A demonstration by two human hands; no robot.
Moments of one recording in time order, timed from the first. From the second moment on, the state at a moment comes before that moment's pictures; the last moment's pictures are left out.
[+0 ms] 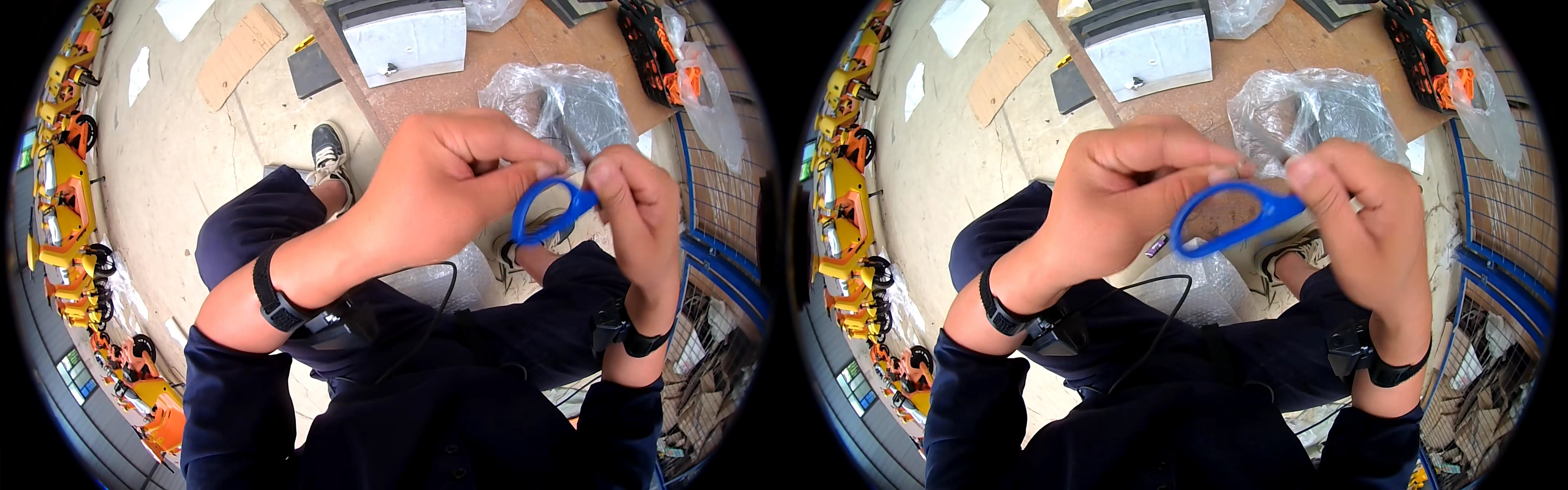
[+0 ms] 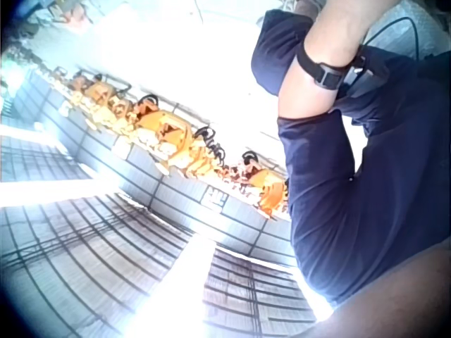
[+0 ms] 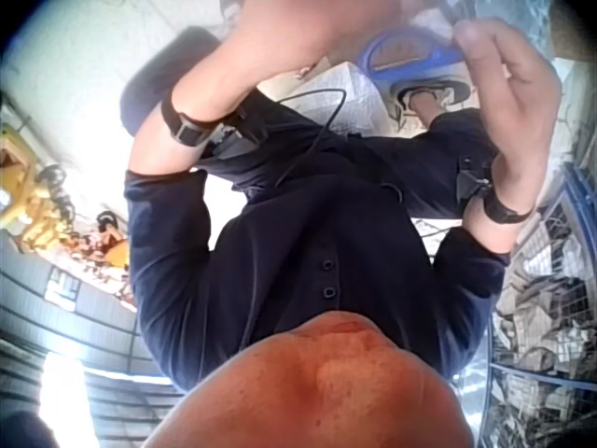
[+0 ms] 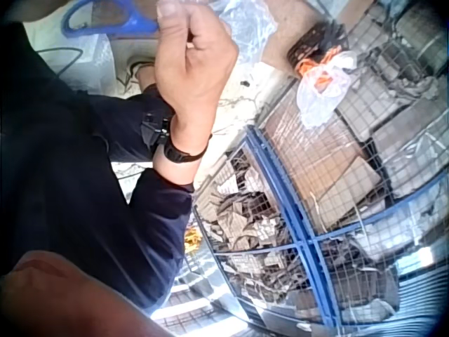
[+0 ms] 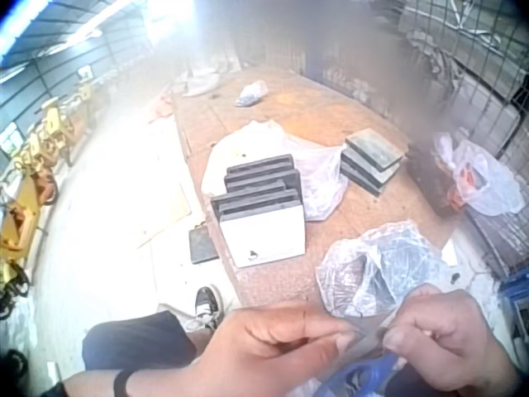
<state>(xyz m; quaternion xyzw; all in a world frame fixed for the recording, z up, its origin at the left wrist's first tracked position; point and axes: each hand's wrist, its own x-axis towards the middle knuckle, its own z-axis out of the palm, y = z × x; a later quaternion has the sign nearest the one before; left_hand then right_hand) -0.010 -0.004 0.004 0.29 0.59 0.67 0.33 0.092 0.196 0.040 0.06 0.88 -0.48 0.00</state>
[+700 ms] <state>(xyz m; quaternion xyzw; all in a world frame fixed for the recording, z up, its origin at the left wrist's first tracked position) -0.005 -0.002 0.008 0.20 0.52 0.69 0.45 0.087 0.185 0.037 -0.08 0.91 -0.39 -0.07</state>
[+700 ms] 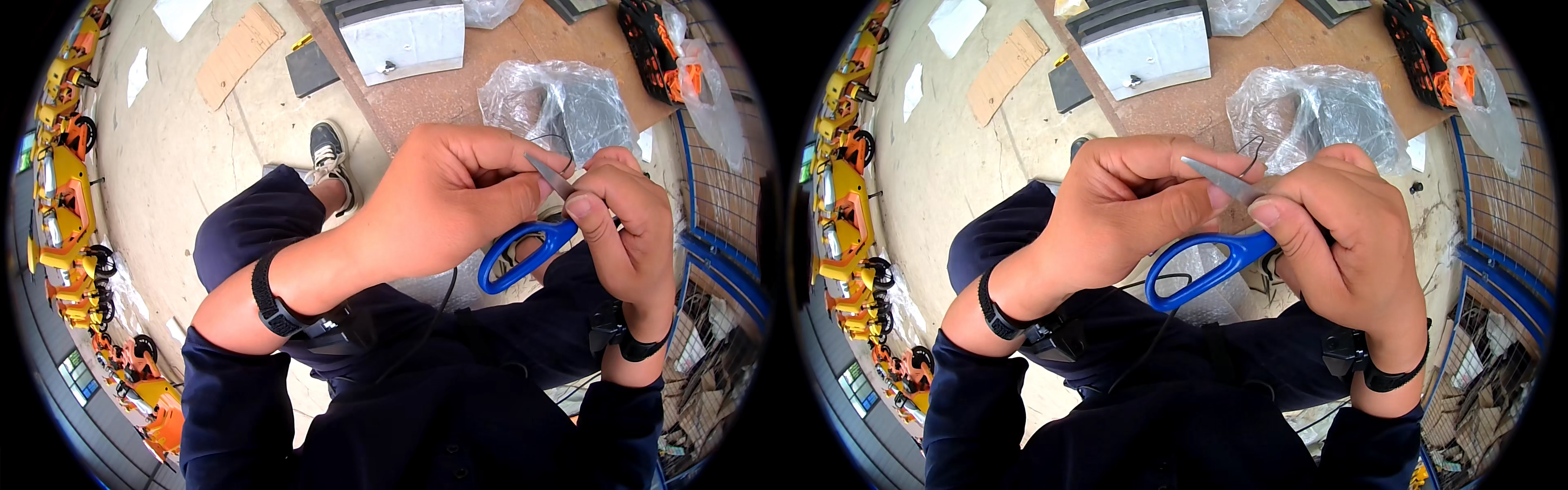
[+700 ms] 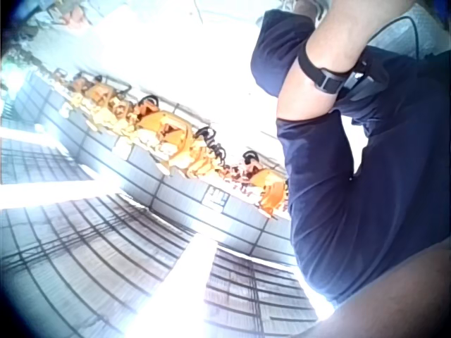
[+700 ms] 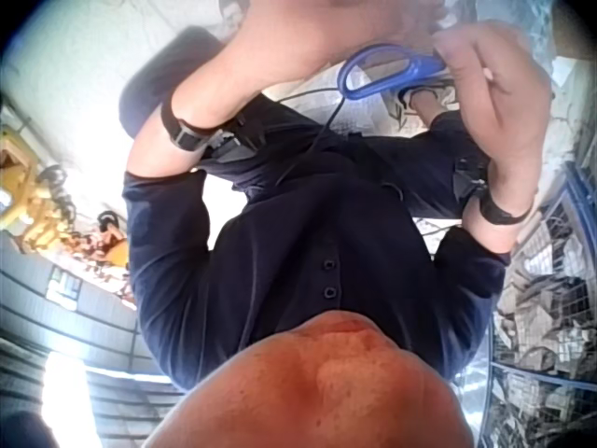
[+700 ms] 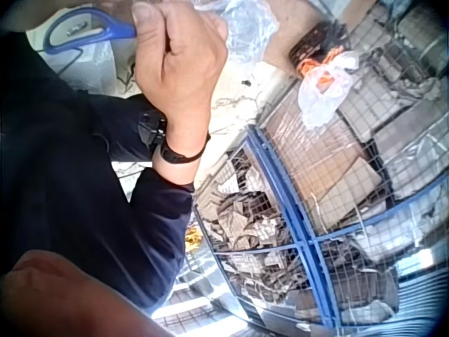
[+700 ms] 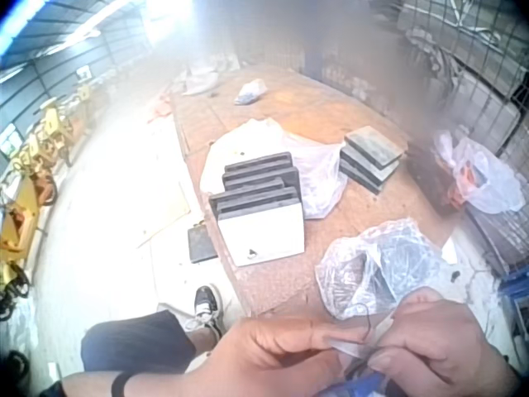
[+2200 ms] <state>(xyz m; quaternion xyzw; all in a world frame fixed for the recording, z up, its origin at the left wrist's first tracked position) -0.003 -0.002 0.005 0.21 0.53 0.69 0.45 0.087 0.189 0.035 -0.05 0.91 -0.41 -0.04</state>
